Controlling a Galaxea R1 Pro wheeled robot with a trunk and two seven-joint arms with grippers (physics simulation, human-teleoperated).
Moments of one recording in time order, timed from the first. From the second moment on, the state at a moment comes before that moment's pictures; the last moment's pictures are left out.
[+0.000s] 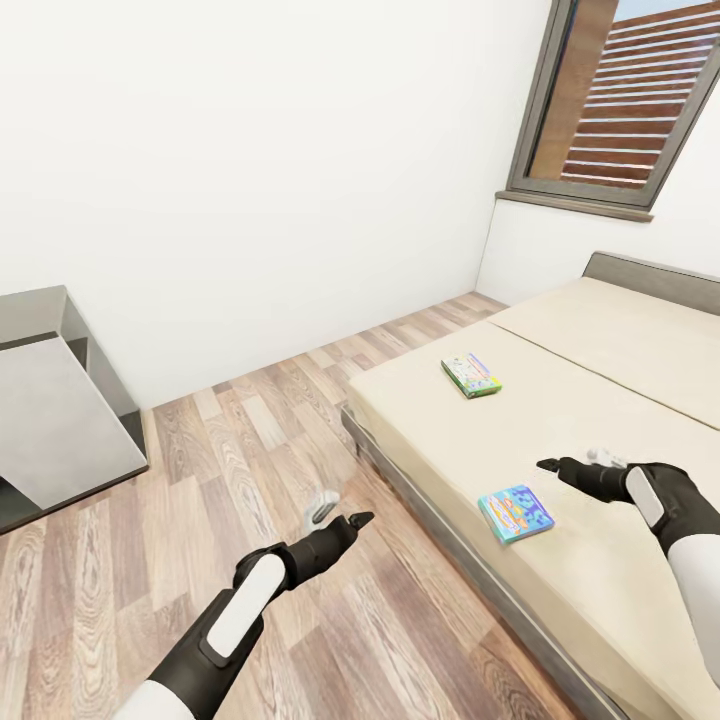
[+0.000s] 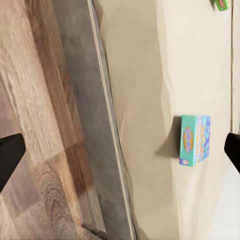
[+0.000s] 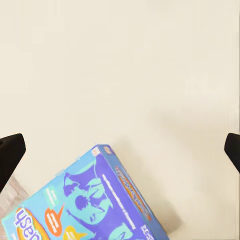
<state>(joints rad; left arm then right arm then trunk) -0.48 -0.05 -0.39 -1.06 1.18 0.45 0.12 -0.93 -0.38 -0.26 -0.51 -0.23 0.68 0.33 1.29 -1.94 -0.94</state>
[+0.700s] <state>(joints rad) -0.60 -0.11 -0.38 -0.59 1.20 0.34 -0.14 -0.74 -0.42 -0.35 -0.89 -0.27 0.70 0.39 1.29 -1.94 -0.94</state>
